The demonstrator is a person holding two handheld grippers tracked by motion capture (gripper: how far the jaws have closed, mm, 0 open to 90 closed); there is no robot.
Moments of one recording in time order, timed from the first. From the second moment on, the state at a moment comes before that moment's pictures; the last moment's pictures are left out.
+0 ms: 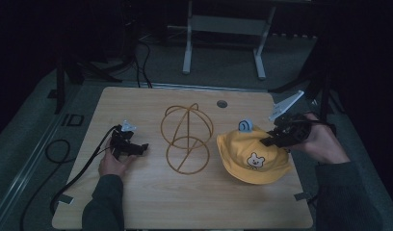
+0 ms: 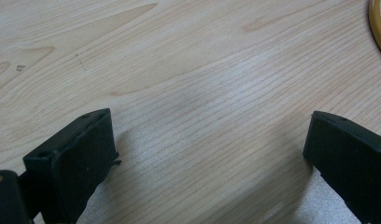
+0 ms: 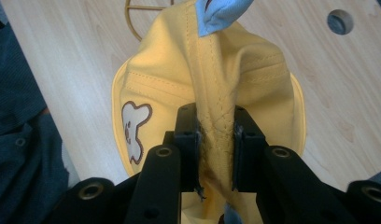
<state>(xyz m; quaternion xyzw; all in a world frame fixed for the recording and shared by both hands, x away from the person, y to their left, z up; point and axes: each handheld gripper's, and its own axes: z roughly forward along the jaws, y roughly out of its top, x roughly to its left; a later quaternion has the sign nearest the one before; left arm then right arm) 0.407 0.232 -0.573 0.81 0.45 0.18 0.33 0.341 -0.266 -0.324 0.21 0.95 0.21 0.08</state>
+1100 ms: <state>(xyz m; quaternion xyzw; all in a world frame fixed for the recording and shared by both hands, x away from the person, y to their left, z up) 0.407 0.232 -0.573 0.81 0.45 0.18 0.33 0.352 -0.279 -0.288 0.22 0.93 0.25 0.11</state>
